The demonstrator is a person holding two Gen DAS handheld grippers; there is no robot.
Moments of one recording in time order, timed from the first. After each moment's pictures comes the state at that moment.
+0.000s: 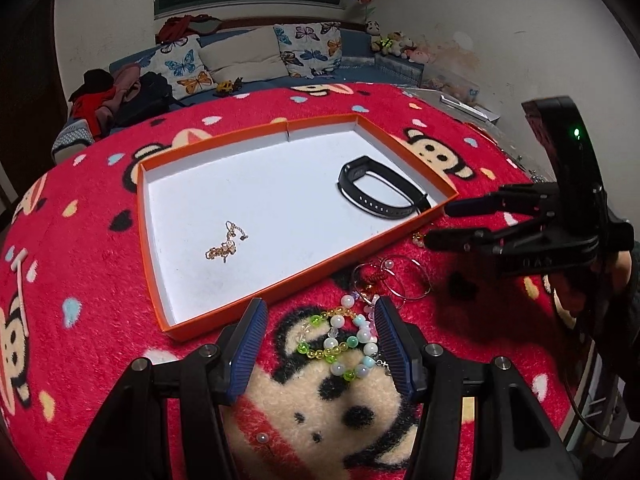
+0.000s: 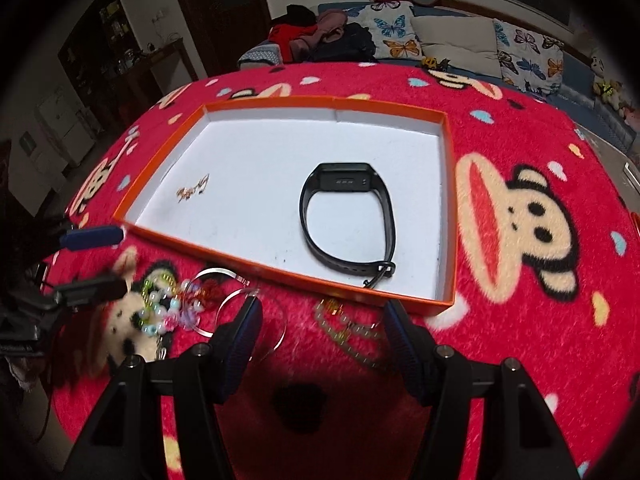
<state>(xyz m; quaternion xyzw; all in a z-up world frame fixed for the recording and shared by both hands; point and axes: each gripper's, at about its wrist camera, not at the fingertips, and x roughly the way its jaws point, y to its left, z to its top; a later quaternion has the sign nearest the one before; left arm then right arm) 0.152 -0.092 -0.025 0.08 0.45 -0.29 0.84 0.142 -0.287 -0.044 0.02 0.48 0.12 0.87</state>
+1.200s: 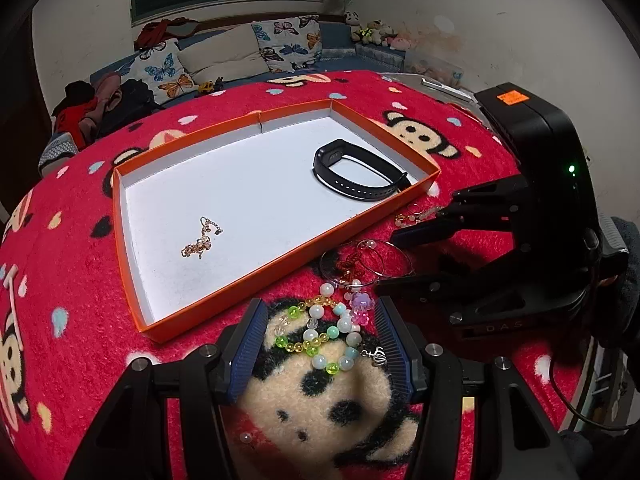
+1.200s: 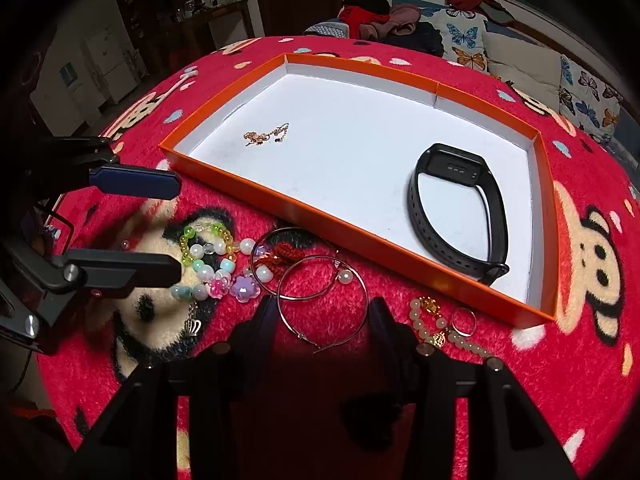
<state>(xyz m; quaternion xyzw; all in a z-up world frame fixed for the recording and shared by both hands) 0.147 -0.105 -0.033 0.11 0.45 -0.31 0.83 0.127 -0.236 -0.066 -0.07 0.49 0.21 0.84</state>
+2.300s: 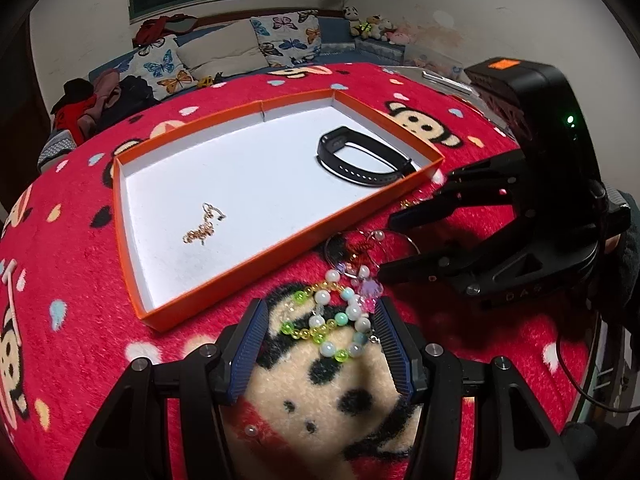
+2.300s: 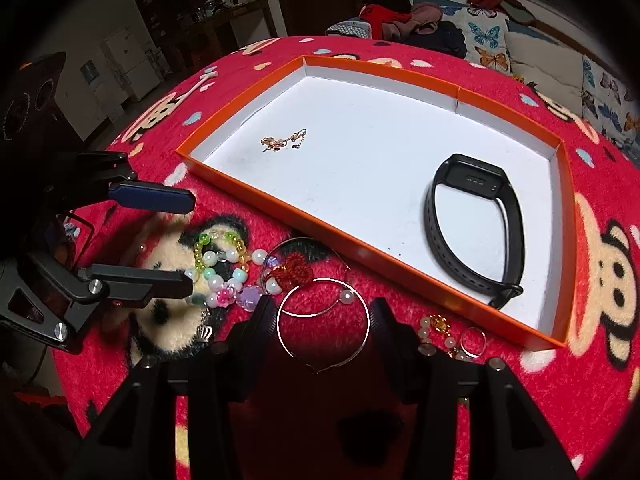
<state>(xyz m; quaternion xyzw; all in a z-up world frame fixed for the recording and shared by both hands) 0.145 -0.100 -0.043 0.12 0.45 -0.32 0.82 0.134 -0.236 -0.062 -0.06 0.49 0.25 0.83</state>
